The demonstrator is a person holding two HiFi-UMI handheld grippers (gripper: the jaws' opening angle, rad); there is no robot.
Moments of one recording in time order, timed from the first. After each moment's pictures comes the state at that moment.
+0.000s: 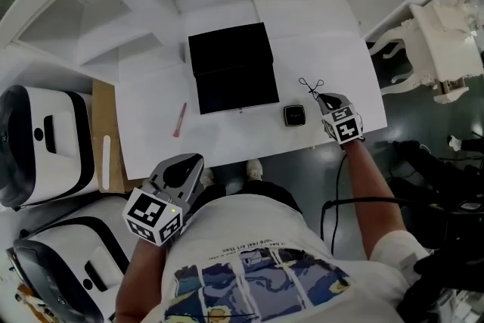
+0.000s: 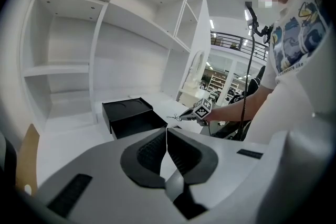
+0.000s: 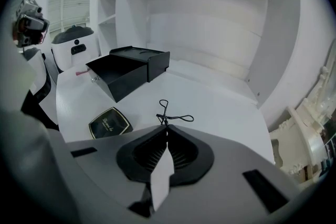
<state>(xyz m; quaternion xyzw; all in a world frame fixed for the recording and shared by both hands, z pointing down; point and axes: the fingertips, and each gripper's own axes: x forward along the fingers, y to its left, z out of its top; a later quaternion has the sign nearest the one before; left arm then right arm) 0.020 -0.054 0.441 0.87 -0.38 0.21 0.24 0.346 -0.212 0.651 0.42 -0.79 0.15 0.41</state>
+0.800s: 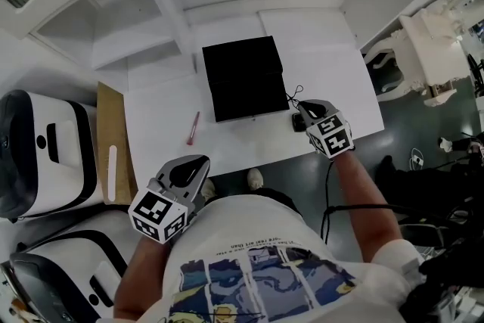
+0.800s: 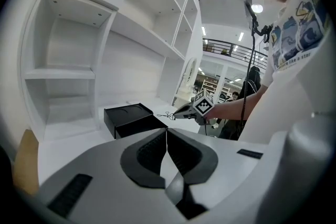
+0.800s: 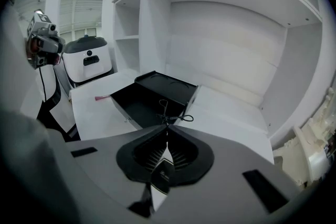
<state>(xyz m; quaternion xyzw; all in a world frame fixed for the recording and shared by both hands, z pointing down) -0.021 -0.055 0.432 0.90 -0.35 0.17 0.22 0.224 -0.191 0.560 0.40 -0.83 0.12 0.38</state>
